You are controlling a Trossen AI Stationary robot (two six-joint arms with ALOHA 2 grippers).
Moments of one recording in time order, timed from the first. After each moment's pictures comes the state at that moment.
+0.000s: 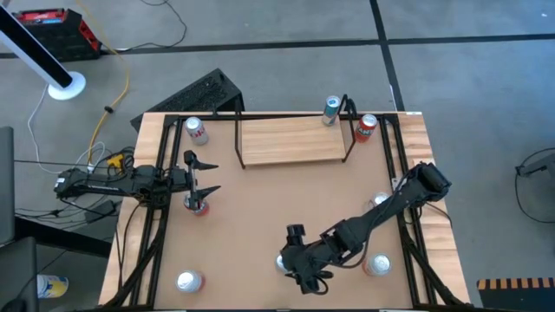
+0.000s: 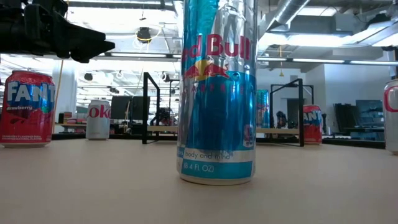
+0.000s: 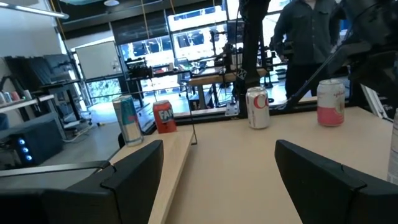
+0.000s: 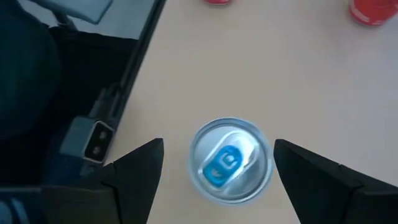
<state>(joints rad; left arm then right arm) -0.04 0.20 0.03 0.36 -0.22 0.20 0.55 1.87 1.54 -0.49 0.21 0.26</state>
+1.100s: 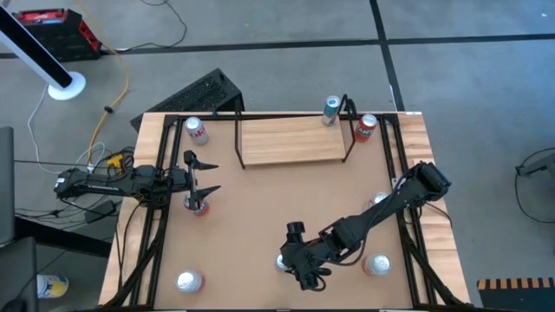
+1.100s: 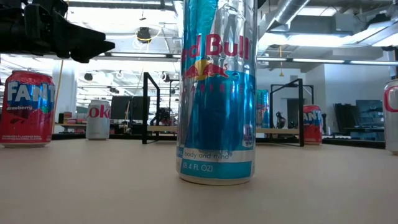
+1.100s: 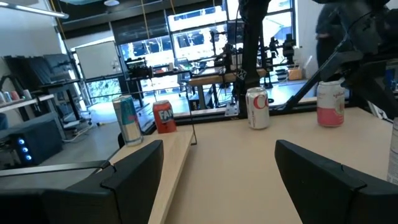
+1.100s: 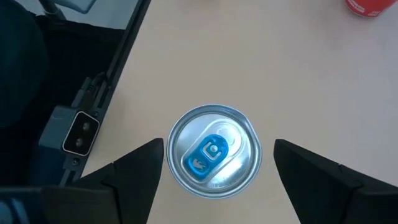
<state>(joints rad) -0.04 0.20 0.03 0.36 -0.22 0.20 0.53 1.87 1.51 -0.49 0.21 0.24</state>
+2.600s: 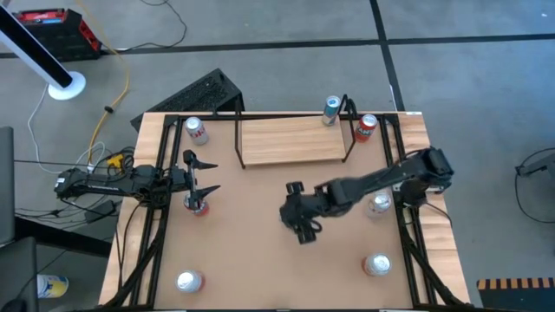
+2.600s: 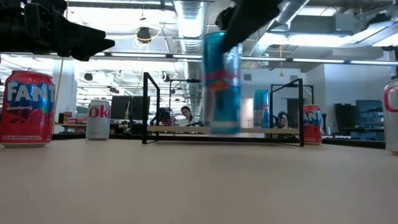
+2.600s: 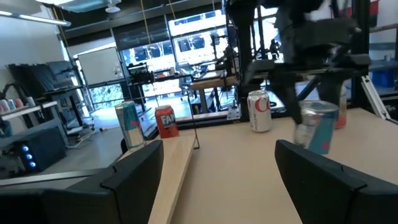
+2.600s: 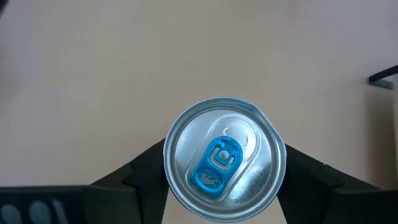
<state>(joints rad) -0.04 0.20 0.03 0.37 -0.22 0.23 0.27 1.75 1.43 -0.61 0.12 -0.03</state>
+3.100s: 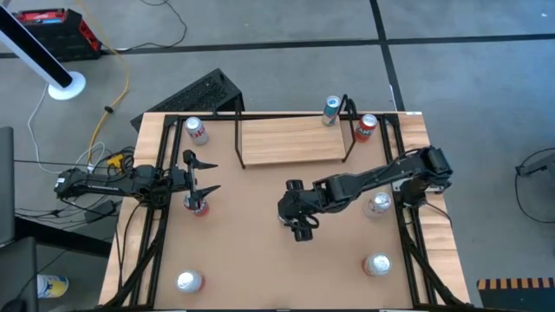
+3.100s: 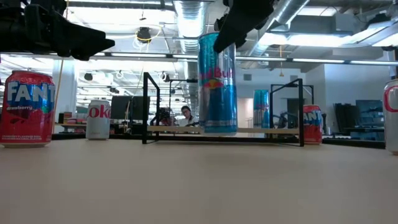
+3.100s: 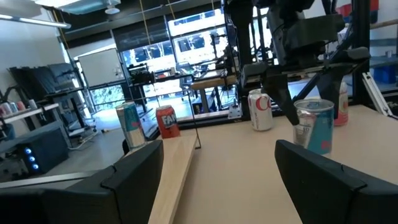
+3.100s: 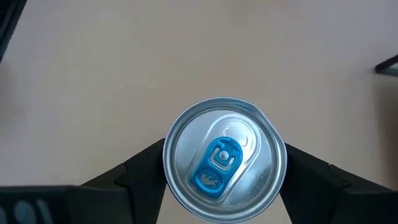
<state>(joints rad) -0.04 0.20 0.03 0.37 -0.22 0.24 0.23 1.76 1.43 -0.59 0.08 0.06</state>
